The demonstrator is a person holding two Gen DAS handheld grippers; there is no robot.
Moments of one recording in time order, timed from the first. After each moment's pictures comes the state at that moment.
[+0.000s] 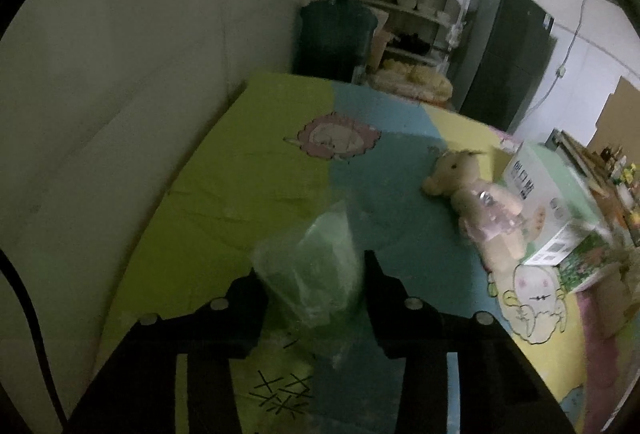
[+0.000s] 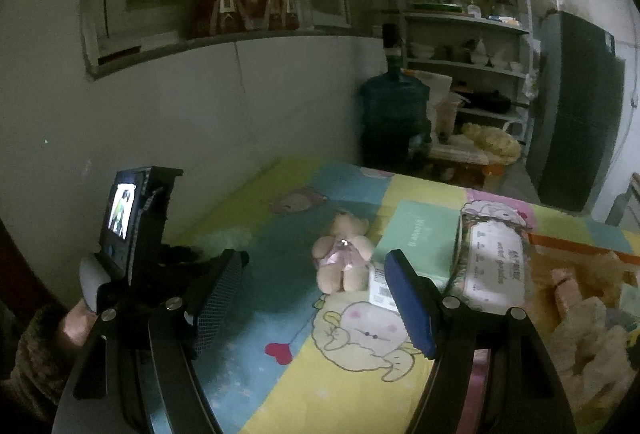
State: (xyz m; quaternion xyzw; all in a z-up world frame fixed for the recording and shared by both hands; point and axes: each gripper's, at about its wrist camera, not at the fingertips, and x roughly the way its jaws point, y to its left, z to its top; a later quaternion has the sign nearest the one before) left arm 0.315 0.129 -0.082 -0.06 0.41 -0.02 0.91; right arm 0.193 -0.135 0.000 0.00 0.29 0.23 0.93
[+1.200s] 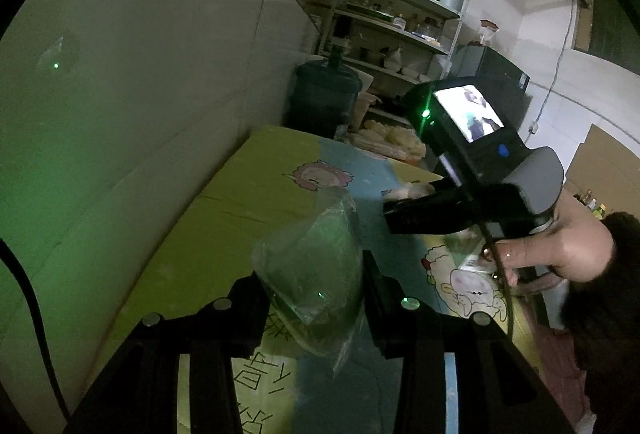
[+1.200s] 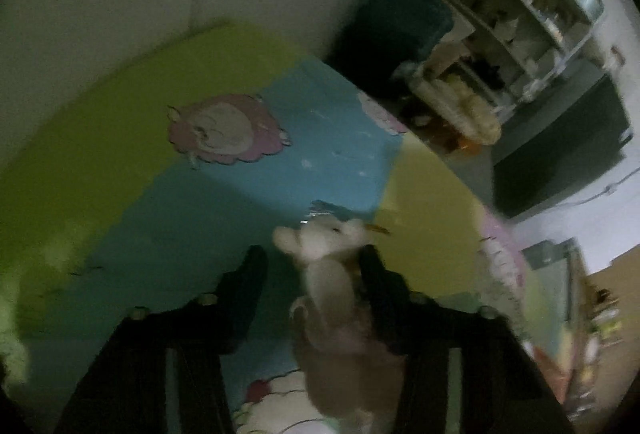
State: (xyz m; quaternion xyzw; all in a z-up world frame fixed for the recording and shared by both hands) left arm 0.242 0.146 -0.054 -0.12 0.31 -0.05 0.94; right arm 0.365 -0.011 -0.087 -0.30 0.46 0.11 0.83
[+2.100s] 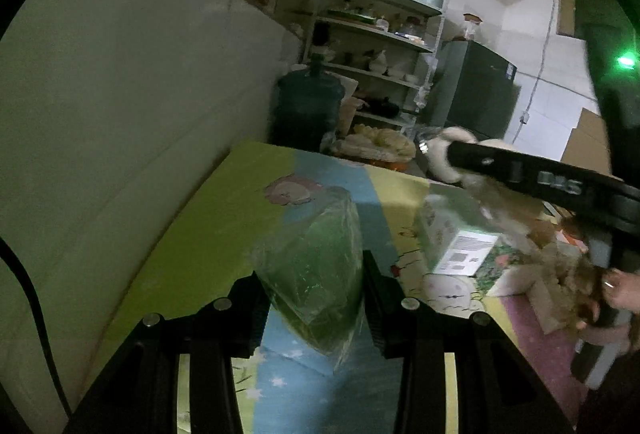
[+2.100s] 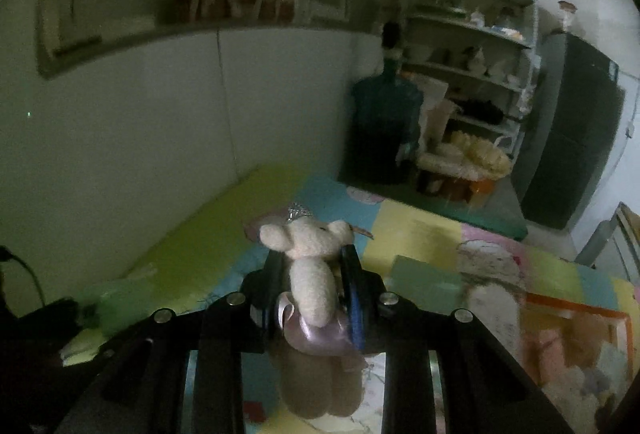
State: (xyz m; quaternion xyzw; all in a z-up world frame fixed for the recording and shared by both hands) left arm 0.232 0.113 -0.035 -0.08 0.29 -0.06 0.95; right arm 0.240 -0.097 0.028 -0.06 0.30 0.20 0.93
